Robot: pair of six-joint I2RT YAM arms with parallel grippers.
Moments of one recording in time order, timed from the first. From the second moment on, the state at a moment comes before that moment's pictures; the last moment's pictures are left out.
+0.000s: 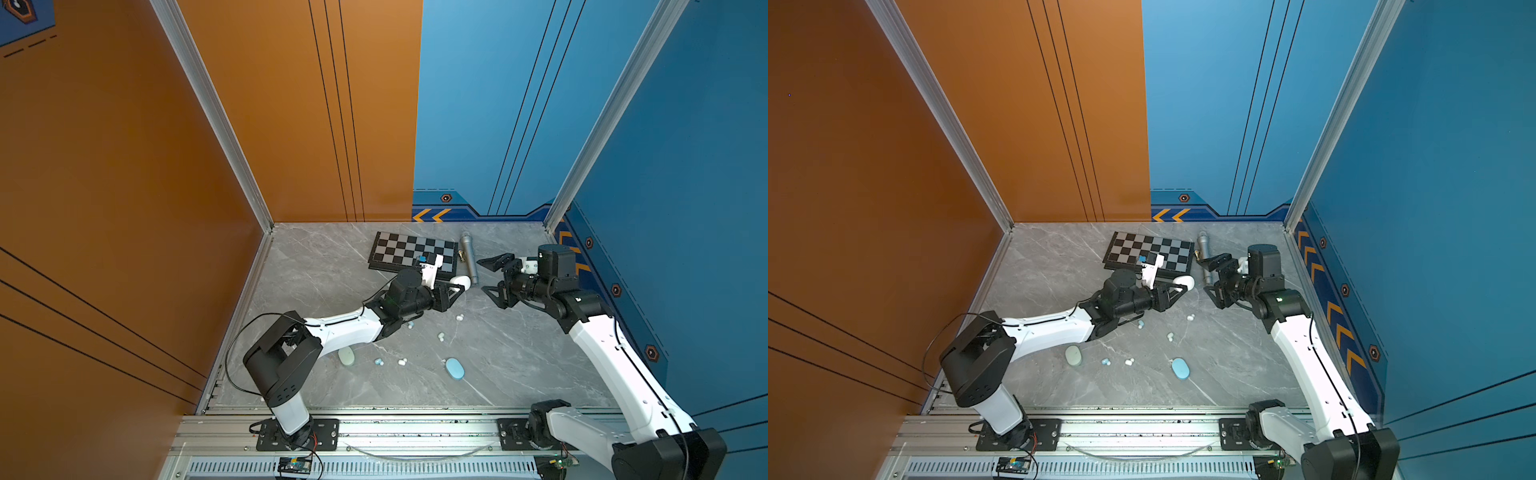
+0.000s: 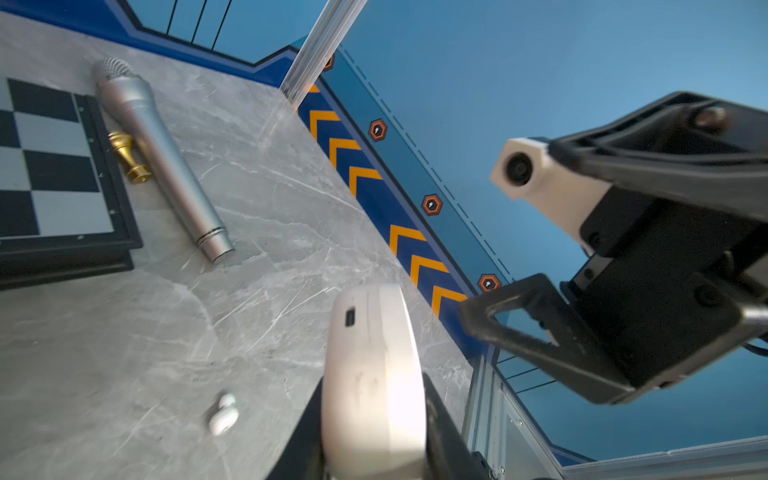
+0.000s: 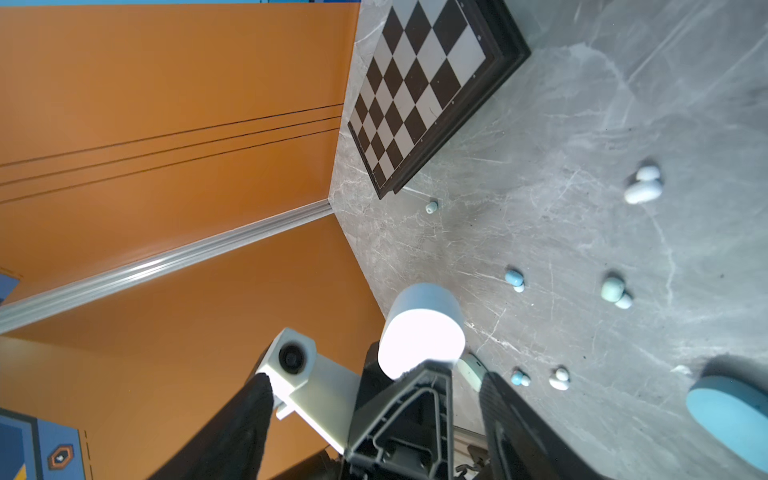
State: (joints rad) left arm -0.80 1.69 1.04 0.42 0.31 -0.72; right arm 0.13 1.09 1.04 -0.55 -0.56 1.29
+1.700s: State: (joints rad) left arm -0.53 1.49 1.09 -0.54 1.07 -0.65; right arm 0.63 1.23 0.96 -0.48 -0.56 -0.35
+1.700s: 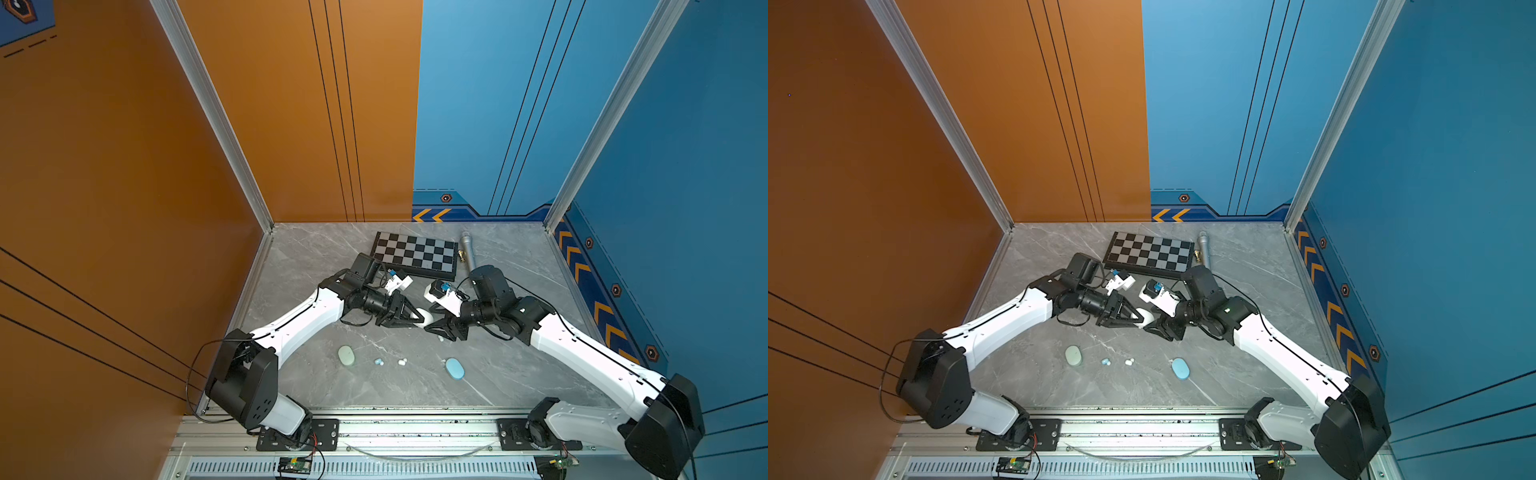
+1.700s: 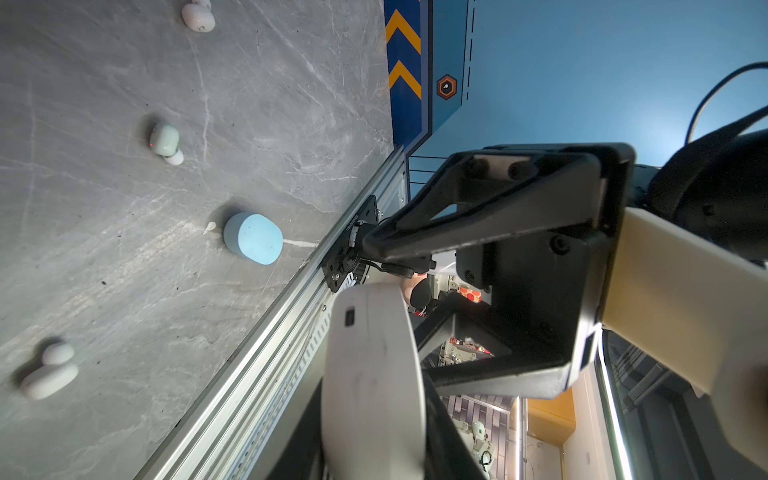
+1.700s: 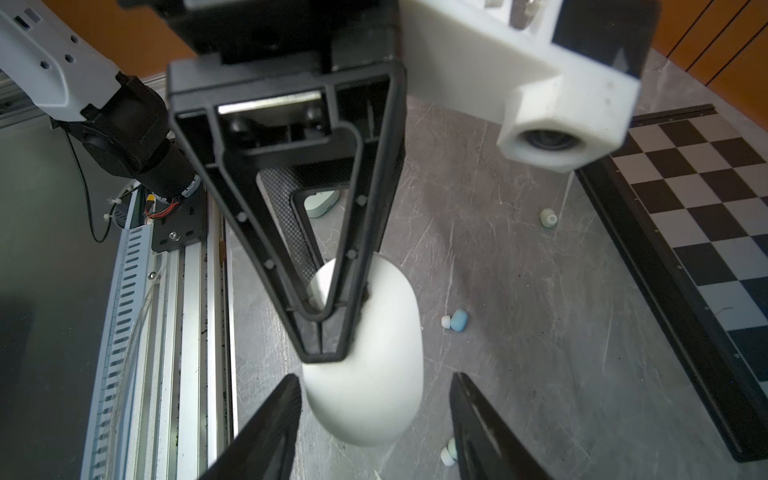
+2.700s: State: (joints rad) left arm -0.52 1.48 1.10 -0.59 1.08 -0.57; right arm 0.68 1.26 1.01 -0.48 -0.55 -0.37
